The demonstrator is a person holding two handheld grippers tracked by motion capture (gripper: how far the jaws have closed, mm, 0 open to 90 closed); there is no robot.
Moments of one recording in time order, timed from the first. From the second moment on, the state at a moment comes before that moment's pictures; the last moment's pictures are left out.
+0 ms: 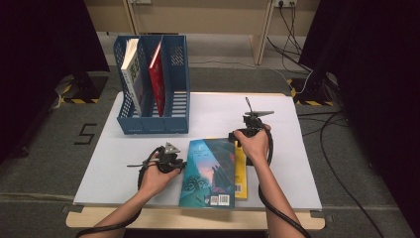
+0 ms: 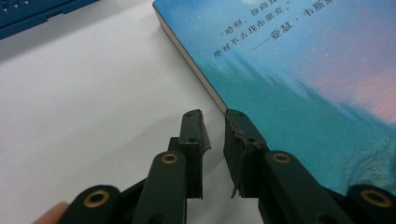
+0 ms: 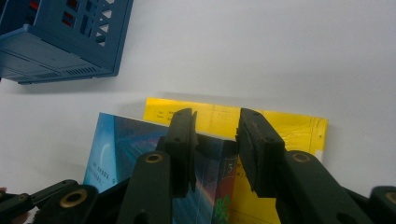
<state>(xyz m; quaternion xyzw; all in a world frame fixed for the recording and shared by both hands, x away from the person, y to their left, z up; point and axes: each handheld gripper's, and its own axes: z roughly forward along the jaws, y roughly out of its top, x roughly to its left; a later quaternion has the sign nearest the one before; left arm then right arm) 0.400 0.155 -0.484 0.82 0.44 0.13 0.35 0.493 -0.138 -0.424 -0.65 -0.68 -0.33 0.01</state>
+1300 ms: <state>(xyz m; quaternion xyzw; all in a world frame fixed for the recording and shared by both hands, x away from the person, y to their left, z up) 0.398 0.153 -0.486 0.82 0.44 0.15 0.34 0.488 -0.143 -0.450 -0.67 -0.68 -0.29 0.09</state>
